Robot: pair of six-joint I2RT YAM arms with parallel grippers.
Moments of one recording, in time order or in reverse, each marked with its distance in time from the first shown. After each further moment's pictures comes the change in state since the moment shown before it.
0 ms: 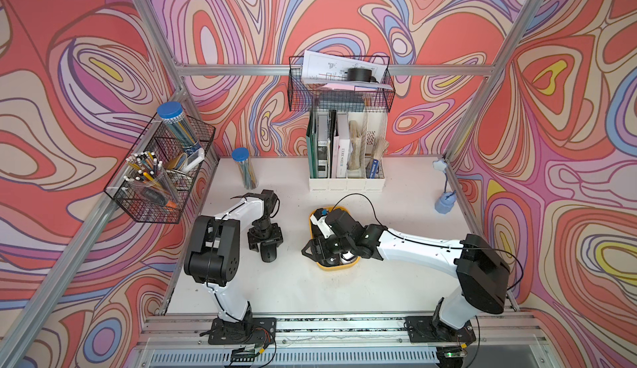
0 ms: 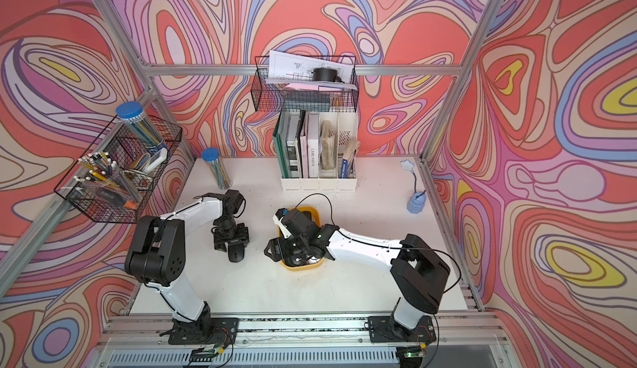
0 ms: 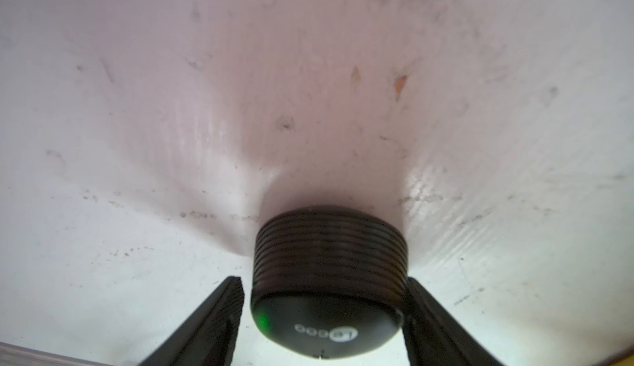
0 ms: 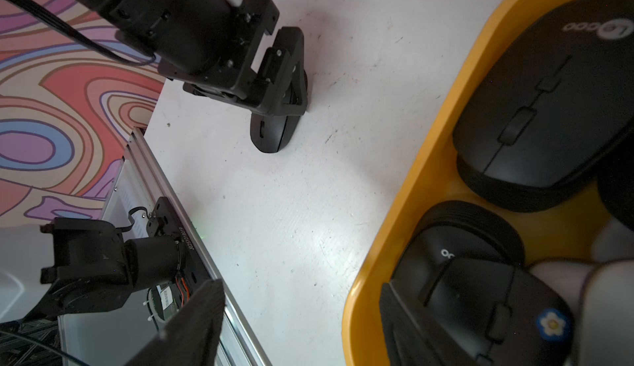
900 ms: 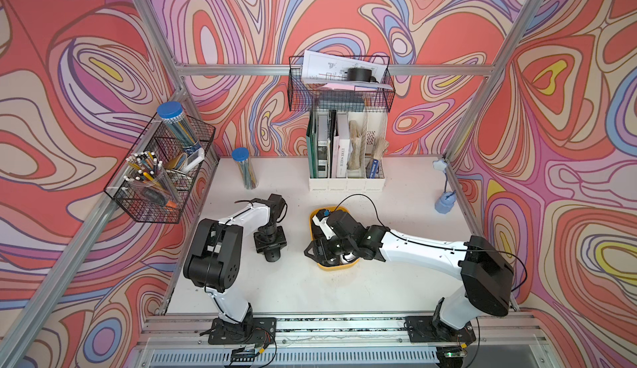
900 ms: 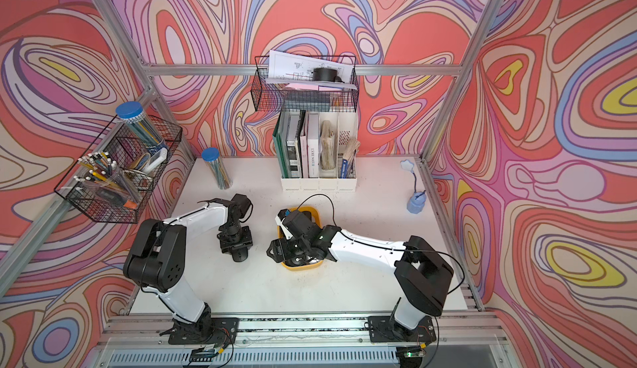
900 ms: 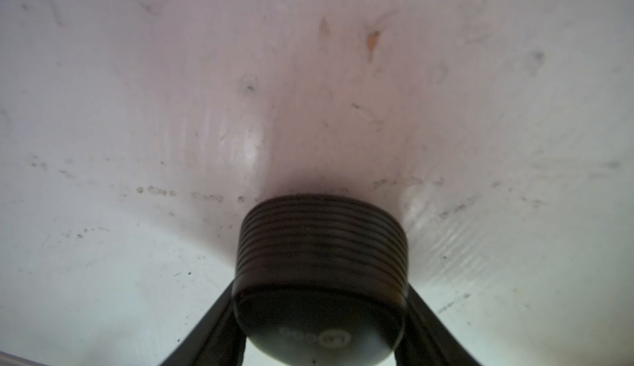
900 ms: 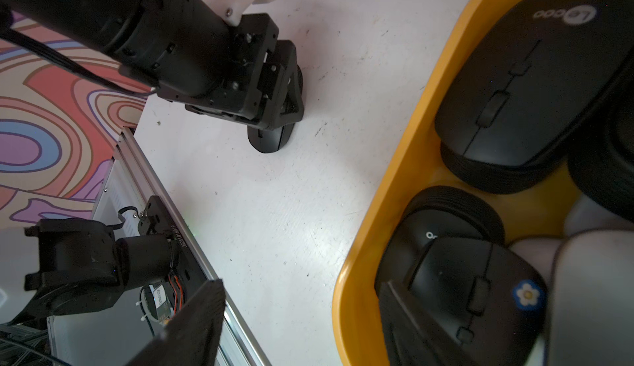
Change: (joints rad) left arm -0.098 -0.060 -0.085 0.081 -0.028 -0.138; right arm 0.002 -0.027 -0.017 -0.026 0.031 0.004
